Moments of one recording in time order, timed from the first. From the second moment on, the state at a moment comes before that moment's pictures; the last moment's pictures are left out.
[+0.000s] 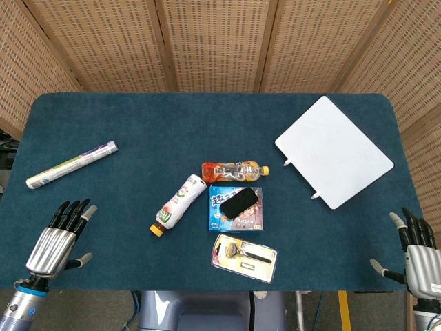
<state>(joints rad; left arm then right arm) -0.15 -1.19 0.05 -1.75 1.64 1.41 0.29 -0.04 -1.15 0.05 -1.65 -1.51 1.57 0.03</state>
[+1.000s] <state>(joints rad) -0.15 -1.18 0.05 -1.75 1.64 1.41 0.27 0.05 -1.14 0.04 -1.55 -1.69 1.57 0.04</state>
